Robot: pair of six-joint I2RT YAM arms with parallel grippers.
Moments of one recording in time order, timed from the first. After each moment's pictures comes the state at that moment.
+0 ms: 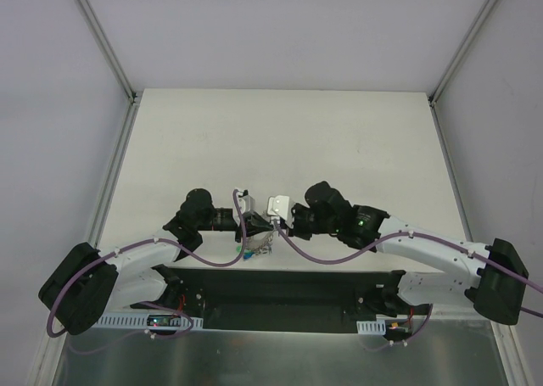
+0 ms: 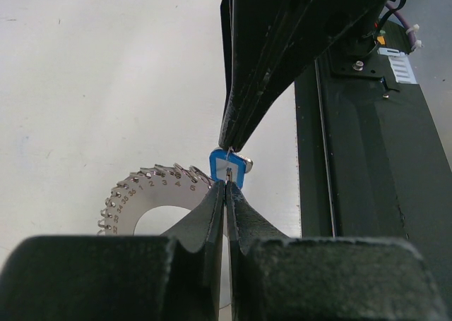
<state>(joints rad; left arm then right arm) -0.65 1.10 0.29 0.63 0.86 0.06 1.05 1.14 0.79 -0.25 -0.23 -0.42</state>
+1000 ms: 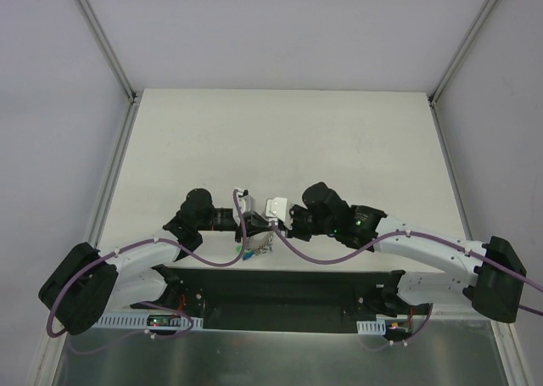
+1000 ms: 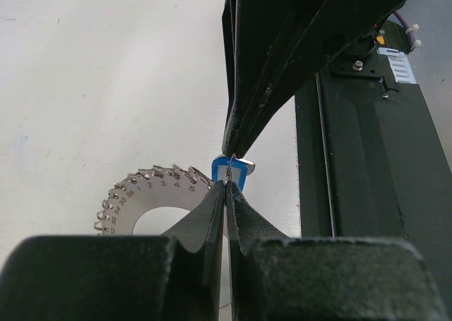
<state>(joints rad) -0.65 1.10 0.29 0.63 0.86 0.06 1.06 1.17 0.80 -0.28 -0.23 -0.44</state>
